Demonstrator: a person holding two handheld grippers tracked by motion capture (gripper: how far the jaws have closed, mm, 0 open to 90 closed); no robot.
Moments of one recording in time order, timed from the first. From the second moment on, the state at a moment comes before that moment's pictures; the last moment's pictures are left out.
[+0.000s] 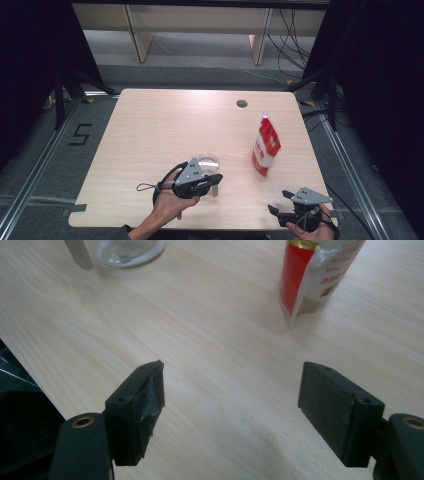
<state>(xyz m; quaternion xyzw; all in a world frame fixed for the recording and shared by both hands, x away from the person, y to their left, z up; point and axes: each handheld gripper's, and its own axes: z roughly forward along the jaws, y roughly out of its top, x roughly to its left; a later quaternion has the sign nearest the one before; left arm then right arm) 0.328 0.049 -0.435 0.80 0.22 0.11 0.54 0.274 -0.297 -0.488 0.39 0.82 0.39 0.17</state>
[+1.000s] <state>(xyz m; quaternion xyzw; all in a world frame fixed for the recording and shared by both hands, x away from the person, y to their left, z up) 0.332 0.049 -0.446 0.84 0.20 0.11 0.49 0.275 -0.294 -0.490 0.38 0.82 0.39 0.16</state>
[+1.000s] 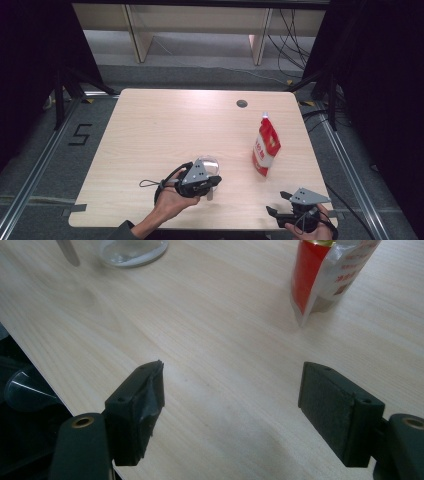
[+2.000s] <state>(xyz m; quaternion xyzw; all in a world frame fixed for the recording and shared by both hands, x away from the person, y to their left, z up) 0.299 0.092 -0.433 0.83 0.19 0.13 0.51 0.275 -0.293 -0.491 0.39 0.82 0.39 0.15</state>
